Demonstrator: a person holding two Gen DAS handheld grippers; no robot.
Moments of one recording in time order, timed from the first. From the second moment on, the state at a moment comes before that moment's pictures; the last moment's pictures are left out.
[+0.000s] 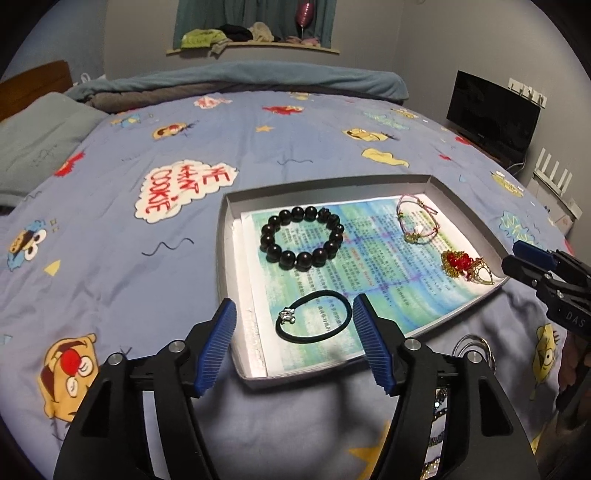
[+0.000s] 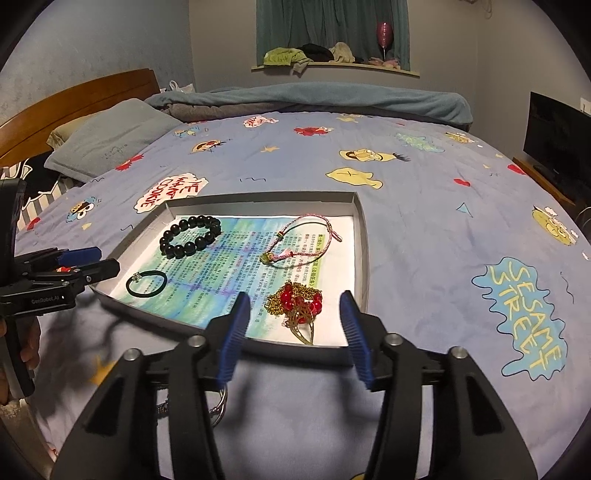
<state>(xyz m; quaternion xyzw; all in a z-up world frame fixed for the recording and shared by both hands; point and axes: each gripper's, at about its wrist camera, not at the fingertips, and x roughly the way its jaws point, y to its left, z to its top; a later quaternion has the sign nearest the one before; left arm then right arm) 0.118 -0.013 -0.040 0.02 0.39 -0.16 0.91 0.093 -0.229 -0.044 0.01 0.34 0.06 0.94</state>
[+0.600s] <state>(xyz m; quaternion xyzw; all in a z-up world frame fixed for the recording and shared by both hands) 0.079 -0.004 -0.004 0.02 0.34 -0.14 0.93 0.057 -0.225 -0.014 0.00 0.31 0.06 0.95</state>
